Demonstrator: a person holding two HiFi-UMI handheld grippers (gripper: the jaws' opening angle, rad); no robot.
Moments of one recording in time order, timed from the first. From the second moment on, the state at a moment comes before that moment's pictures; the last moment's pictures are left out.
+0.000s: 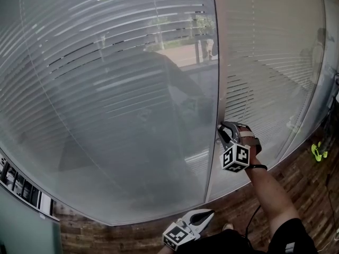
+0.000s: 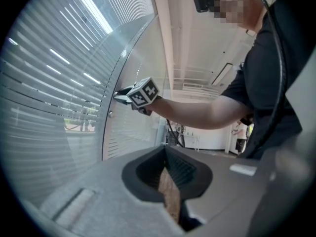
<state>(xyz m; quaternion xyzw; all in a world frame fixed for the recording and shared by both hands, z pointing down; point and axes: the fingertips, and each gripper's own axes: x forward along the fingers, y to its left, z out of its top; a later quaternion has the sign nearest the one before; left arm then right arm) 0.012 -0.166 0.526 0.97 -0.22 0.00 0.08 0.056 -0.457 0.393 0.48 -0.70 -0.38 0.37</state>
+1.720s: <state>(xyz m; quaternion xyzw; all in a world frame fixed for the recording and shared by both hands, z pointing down) 0.008 -0.162 0.525 0.97 -0.21 0.00 0.08 0.075 -0.469 0.394 0.56 -0.81 0.13 -0.05</state>
